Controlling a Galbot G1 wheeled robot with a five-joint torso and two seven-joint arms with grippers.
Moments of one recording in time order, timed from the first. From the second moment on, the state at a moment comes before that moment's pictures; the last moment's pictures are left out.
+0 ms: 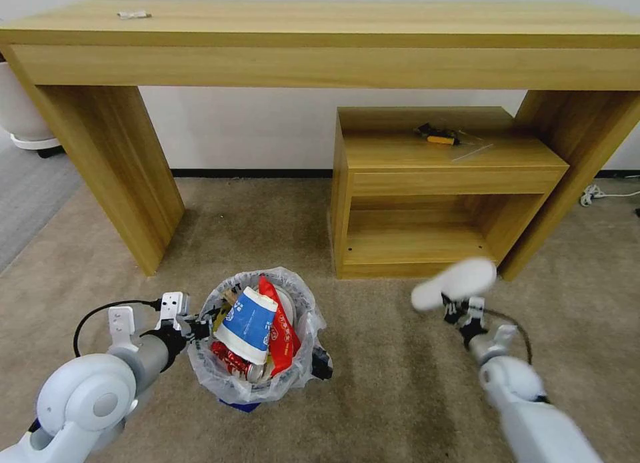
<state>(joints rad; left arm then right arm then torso) 1.44 -0.90 -0.61 -2.24 -1.13 0.74 -0.41 -1.16 1.05 0.51 1.51 0.55 -0.07 -0.30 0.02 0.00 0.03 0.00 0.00</state>
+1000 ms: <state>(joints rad) 1.26 -0.80 -0.46 -2.15 -1.20 0.74 -0.47 -0.43 0.80 -0.30 1.90 0.92 -0.41 -0.57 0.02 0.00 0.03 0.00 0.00</state>
